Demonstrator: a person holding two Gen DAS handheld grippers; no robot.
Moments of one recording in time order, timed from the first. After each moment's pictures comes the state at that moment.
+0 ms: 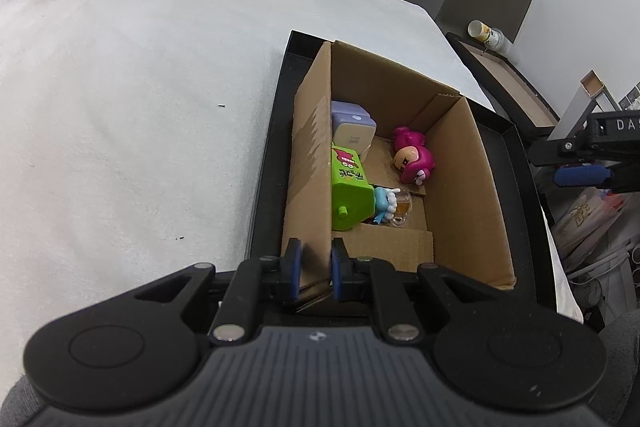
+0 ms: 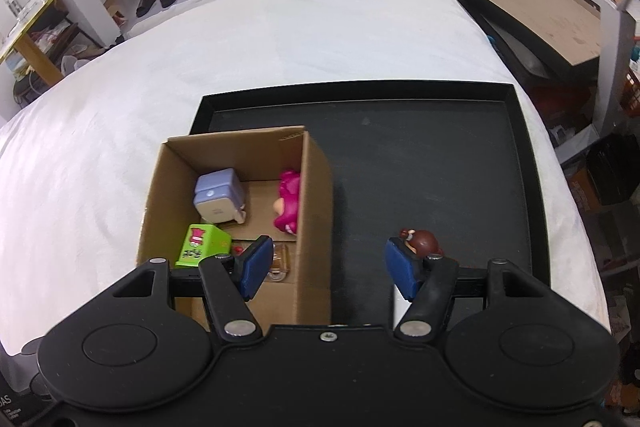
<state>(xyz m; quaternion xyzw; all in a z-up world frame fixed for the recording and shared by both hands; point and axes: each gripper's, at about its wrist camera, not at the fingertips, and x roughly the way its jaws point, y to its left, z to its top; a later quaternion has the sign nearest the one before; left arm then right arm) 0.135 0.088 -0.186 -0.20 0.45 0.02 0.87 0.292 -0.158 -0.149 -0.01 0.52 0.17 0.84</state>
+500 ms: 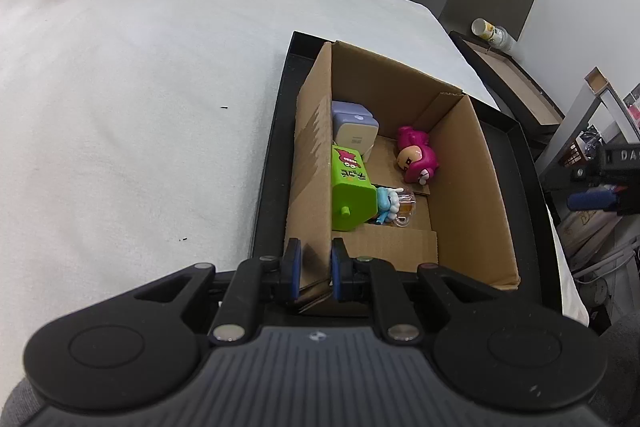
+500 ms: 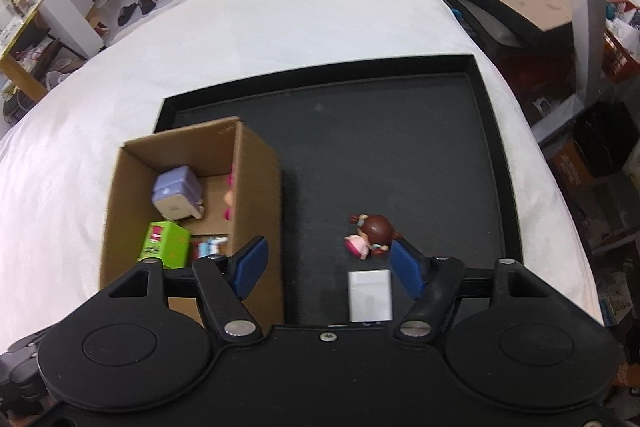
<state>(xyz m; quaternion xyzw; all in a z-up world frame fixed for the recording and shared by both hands) 0.135 0.086 -0.185 -0.20 0.45 0.03 0.87 0.302 -0.206 -0.169 0.02 0.54 0.14 0.83</state>
